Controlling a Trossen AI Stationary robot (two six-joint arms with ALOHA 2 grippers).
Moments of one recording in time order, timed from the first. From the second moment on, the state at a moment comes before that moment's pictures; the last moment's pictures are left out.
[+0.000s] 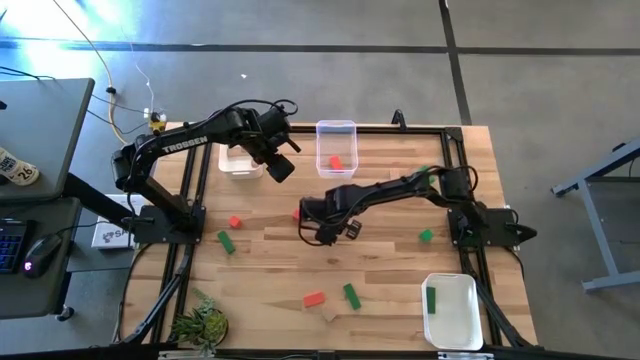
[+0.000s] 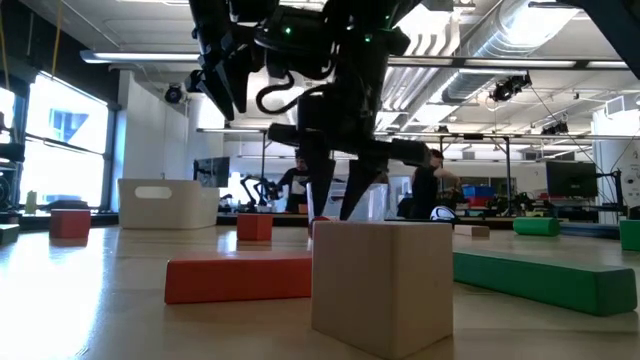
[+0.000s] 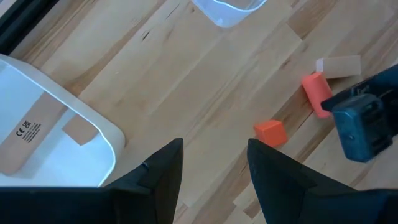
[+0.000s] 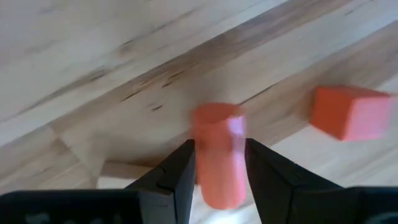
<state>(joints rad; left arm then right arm) 0.55 1.55 1.45 -1.16 0.02 -0.32 0.03 2.15 1.65 -0.85 0.09 -1.12</state>
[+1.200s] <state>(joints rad) 0.58 1.55 1.45 -1.15 -0.15 -0.24 -0.01 2.12 1.65 -0.82 0.17 -0.58</state>
